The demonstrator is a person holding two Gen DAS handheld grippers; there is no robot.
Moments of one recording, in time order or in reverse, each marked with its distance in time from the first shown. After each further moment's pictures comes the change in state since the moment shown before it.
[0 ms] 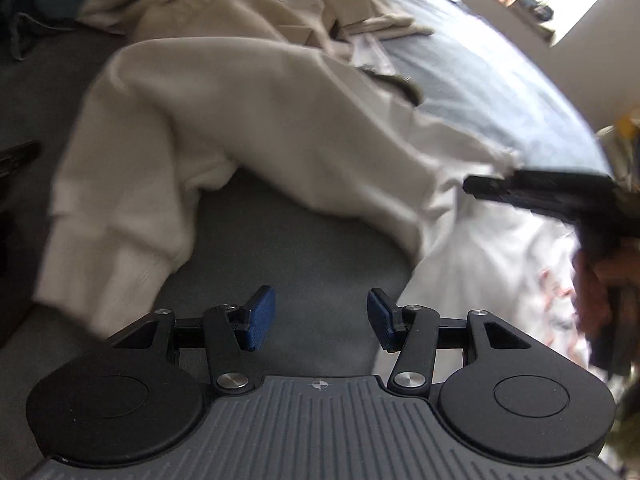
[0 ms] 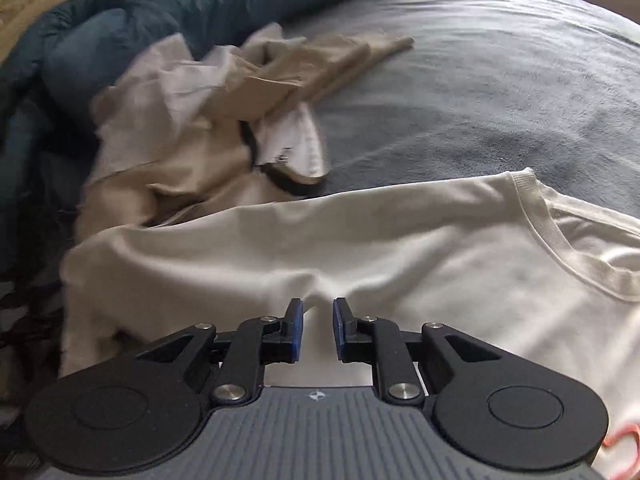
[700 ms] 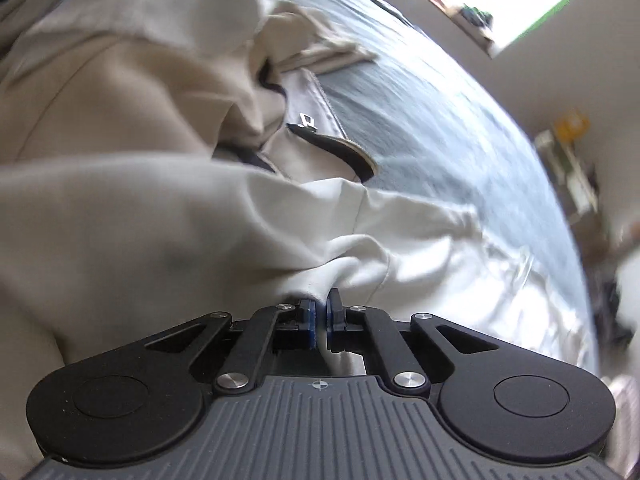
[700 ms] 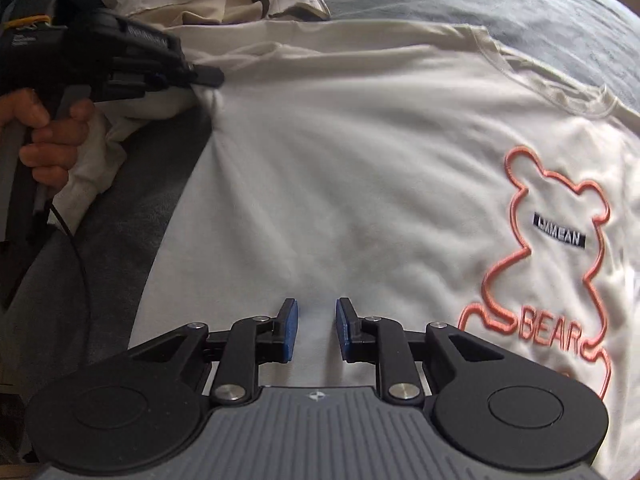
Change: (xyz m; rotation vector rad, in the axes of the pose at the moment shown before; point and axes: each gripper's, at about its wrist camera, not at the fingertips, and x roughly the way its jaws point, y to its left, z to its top) left arm 0.047 -0.016 0.085 0.192 -0.026 -0.117; right arm -0.034 0.052 -0.121 -0.040 0.193 -0.191
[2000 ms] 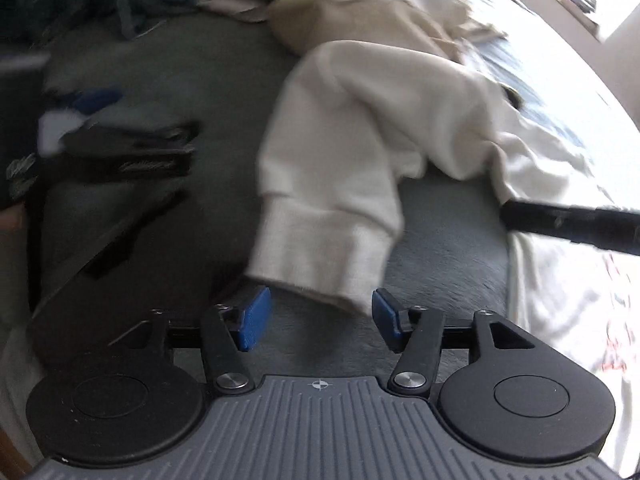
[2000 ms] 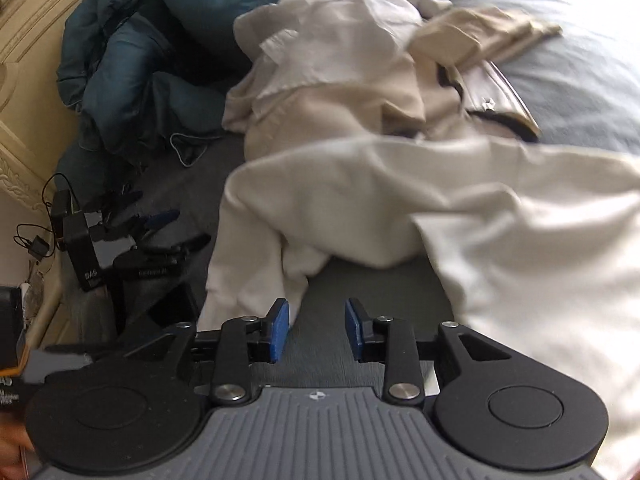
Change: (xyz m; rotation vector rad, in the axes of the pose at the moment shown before) left arm -0.145 0.072 -0.114 -0.244 0.025 0.370; right arm 0.020 0.108 0.114 -0.099 -0.103 0.328
